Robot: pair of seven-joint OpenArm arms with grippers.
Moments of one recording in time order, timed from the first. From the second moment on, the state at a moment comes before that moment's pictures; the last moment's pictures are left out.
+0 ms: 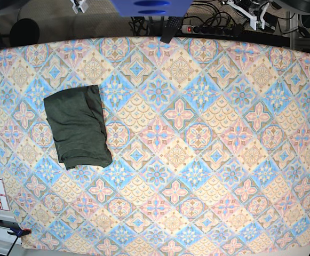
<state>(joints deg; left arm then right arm) 45.2 -16.6 -5.5 76.8 -27.2 -4.2 26.0 -37.0 8.8 13.6 56.5 11.0 34.6 -31.2</state>
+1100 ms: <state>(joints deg) 15.6 -6.1 31.7 17.6 -23.5 -3.8 -8.1 -16.2 1.6 13.7 16.1 0.0 25.6 -3.3</state>
